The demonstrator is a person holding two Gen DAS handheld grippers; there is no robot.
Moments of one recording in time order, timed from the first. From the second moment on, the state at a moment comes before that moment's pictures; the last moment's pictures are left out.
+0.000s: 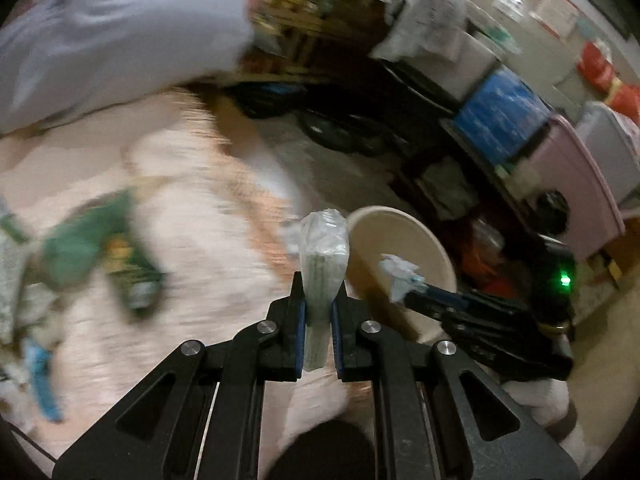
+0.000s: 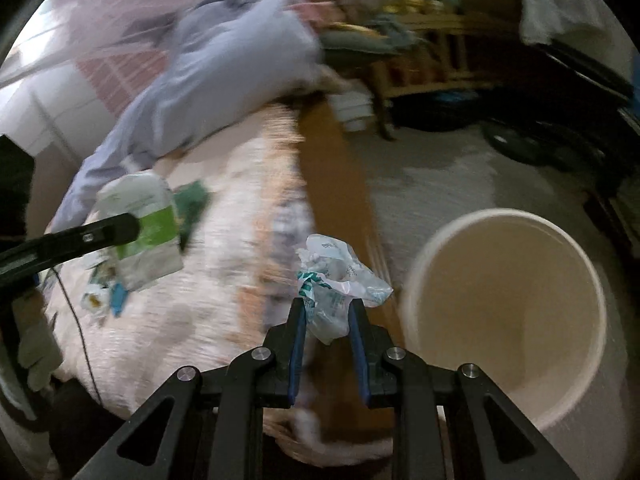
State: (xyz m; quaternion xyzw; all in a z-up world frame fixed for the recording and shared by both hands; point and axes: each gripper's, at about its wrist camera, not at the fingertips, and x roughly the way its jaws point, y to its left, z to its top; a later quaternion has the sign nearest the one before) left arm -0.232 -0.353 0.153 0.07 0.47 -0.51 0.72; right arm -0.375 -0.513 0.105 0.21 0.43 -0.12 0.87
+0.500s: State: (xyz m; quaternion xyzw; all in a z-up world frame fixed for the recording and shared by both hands) left arm -0.283 -0.459 0.114 0.09 0.50 -0.55 0.66; right arm -0.443 -0.598 0.048 0.29 0.45 -0.23 0.82
